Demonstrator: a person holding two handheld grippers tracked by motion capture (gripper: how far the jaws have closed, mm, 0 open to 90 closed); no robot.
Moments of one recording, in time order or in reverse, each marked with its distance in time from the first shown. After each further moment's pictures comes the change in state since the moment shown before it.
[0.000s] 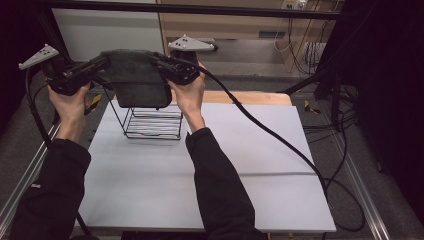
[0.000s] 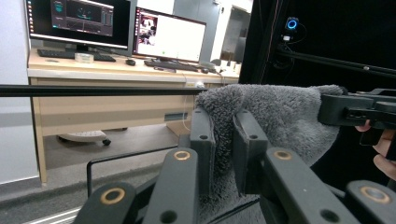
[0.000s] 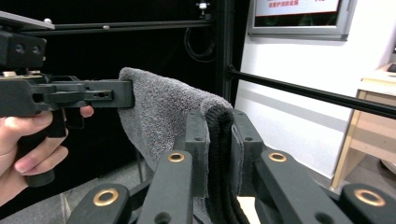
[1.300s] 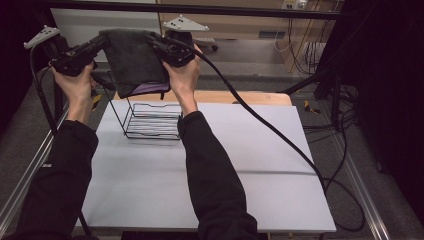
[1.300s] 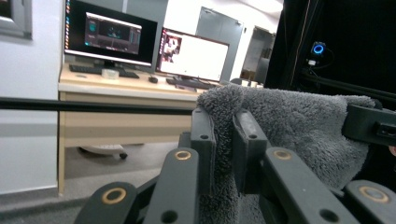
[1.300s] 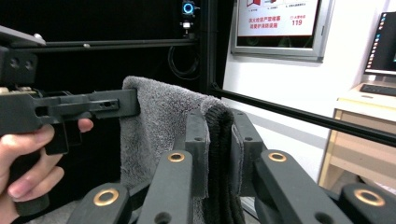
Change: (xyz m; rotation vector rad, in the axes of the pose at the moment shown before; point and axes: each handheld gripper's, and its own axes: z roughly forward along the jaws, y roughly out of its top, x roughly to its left) left arm 0.011 0.025 0.033 -0.072 0.095 -0.035; right arm -0.014 0.029 0.023 -0.063 -0.065 -0.012
